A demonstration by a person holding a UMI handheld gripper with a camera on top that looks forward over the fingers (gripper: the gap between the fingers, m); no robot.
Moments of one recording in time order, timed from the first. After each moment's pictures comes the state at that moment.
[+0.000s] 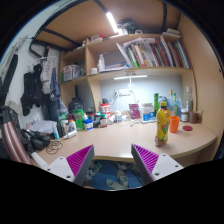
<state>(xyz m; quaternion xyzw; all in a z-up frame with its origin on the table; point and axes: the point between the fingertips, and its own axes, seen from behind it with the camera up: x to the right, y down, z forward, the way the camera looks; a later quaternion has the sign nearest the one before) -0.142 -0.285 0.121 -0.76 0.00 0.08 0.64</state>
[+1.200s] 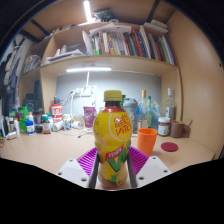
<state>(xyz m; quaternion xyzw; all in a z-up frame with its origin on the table) 0.095 -0.055 0.072 -0.74 0.07 -0.07 0.67</state>
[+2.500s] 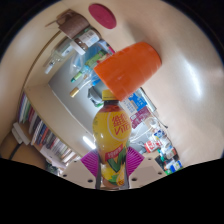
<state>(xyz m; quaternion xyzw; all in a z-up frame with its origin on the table) 0.113 0.042 0.185 -0.30 0.56 0.71 0.31</state>
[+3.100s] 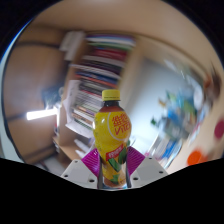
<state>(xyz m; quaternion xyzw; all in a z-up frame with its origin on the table) 0.158 -0.009 0.342 -0.53 0.26 0.47 0.66</state>
